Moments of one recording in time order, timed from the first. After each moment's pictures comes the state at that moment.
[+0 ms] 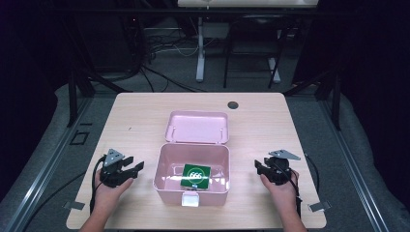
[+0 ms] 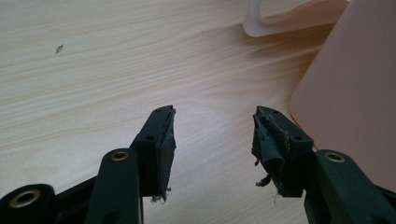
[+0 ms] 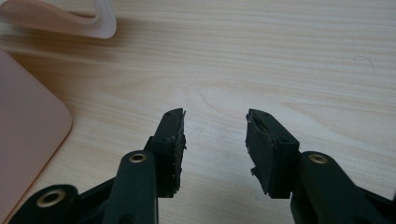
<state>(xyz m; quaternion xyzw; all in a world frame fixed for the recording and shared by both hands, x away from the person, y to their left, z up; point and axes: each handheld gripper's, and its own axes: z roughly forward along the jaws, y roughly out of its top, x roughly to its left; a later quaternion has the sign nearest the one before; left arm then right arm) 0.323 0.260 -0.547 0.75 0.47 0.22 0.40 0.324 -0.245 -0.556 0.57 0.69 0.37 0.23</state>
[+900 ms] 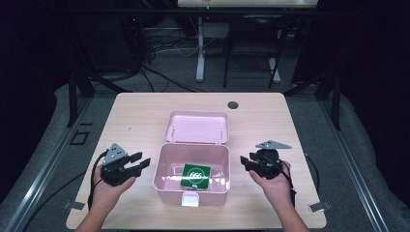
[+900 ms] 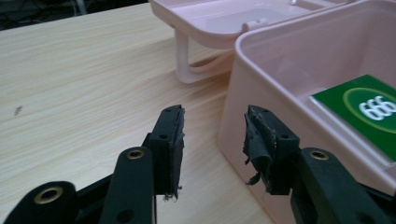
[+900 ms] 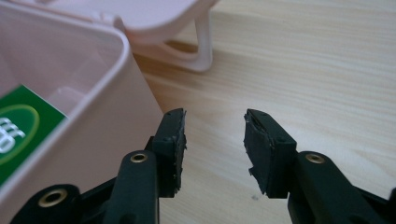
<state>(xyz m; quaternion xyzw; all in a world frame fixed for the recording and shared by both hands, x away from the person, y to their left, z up) 0.308 0.237 -0.495 0.77 0.41 0.19 0.45 0.320 -0.204 -0.496 0.52 0.73 0.40 0.18</state>
